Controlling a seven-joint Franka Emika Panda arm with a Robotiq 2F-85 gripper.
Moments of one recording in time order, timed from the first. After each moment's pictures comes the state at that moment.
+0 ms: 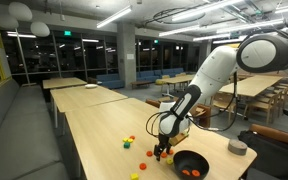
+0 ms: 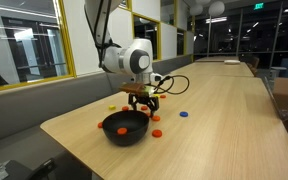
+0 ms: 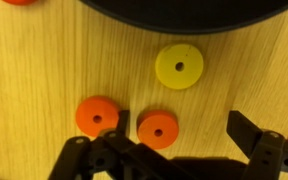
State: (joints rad) arm 0.02 0.55 0.01 -2.10 0.08 2.70 -0.04
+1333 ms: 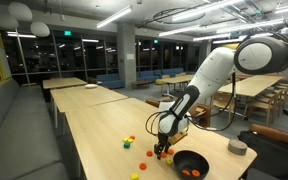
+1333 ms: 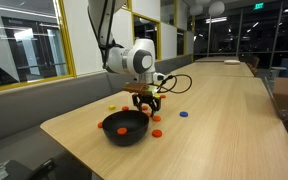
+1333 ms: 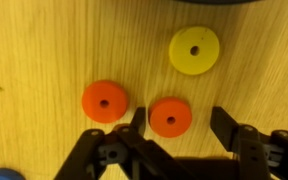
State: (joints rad) arm 0.02 0.57 0.00 -2.06 0.07 2.69 -0.04
